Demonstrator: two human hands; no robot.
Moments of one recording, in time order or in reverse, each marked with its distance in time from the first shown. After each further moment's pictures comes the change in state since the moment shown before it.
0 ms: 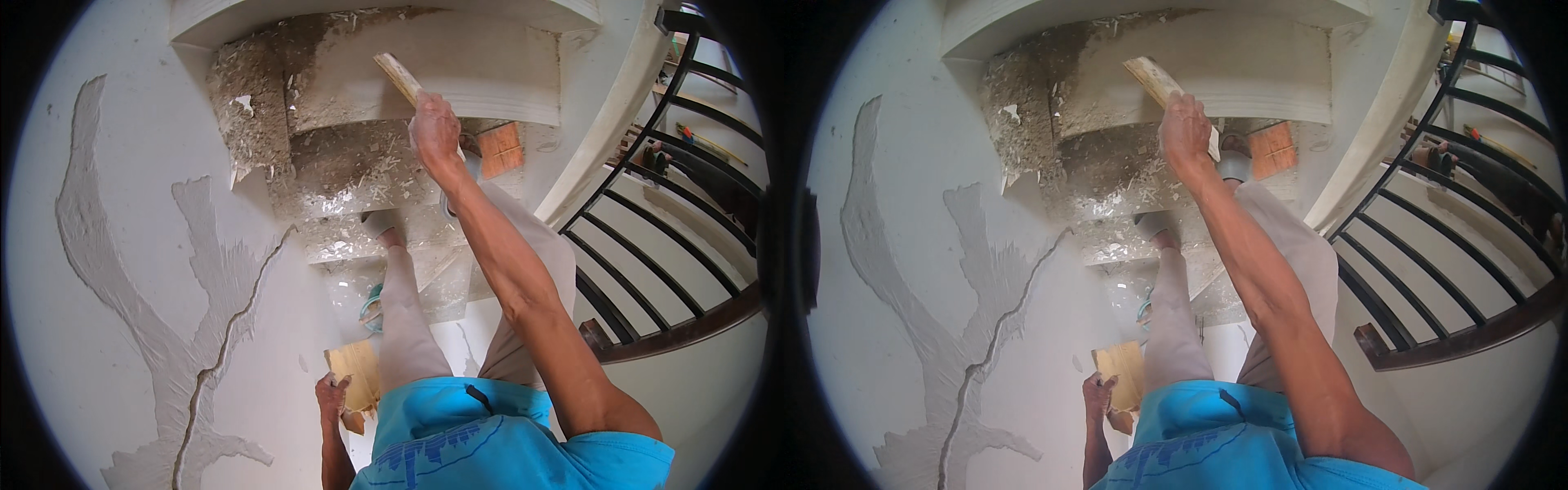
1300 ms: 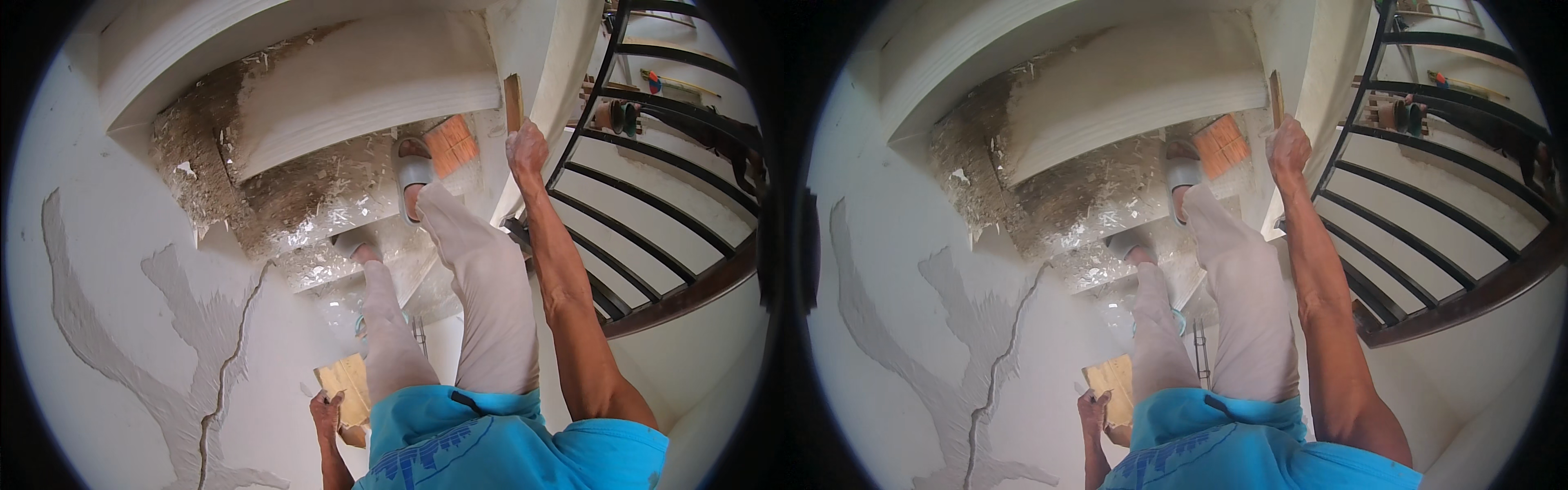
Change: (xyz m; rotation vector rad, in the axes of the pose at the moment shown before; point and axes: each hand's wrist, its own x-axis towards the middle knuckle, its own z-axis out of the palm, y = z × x) left_hand -0.001 0.054 -0.003 -0.162 -0.086 -0.016; right_hand -0.042 0.277 -0.099 -0.322 0.076 0.469
